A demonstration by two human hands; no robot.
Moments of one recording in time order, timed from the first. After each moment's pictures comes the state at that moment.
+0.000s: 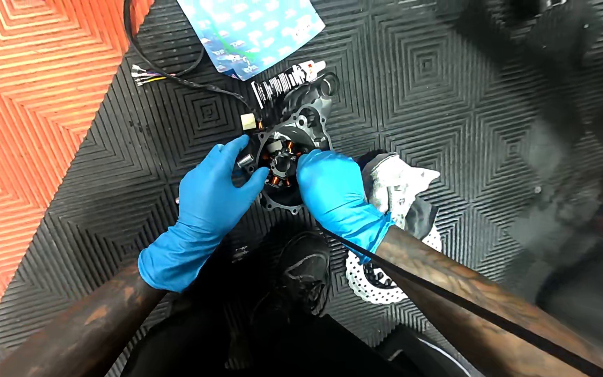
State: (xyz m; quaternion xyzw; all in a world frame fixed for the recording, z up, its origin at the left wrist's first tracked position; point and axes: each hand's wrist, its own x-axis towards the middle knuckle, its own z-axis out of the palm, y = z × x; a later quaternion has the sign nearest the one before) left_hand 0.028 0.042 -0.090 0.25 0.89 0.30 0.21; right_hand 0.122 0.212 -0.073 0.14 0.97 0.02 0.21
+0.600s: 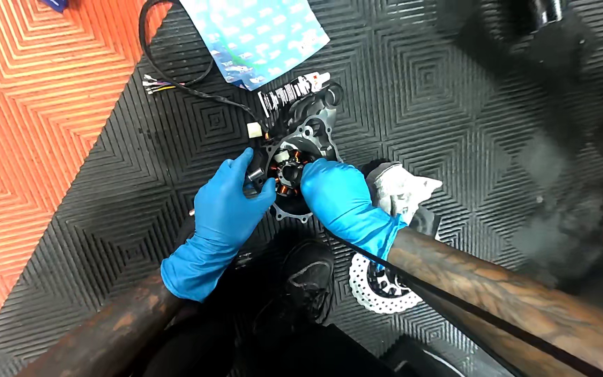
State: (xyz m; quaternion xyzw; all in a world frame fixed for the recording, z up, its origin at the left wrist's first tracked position) left_hand 0.046 0.045 -0.090 0.21 0.90 0.32 0.19; right_hand 0.115 0.219 -0.077 0.10 0.97 0.05 0.23
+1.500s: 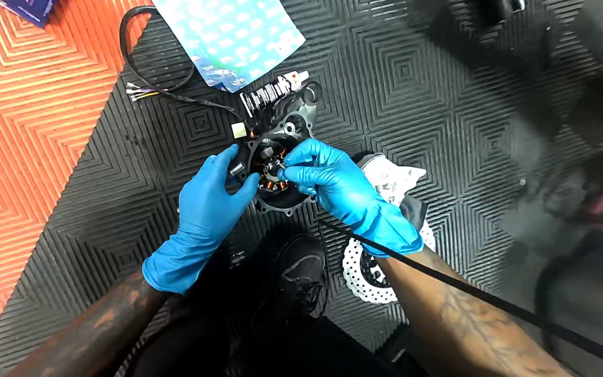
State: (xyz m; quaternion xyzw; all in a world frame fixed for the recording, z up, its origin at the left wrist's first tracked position) left_hand 0.037 0.044 -0.096 0.24 0.89 0.32 0.20; right_hand 0.125 0.252 -0.069 0.32 0.53 -0.78 0.10
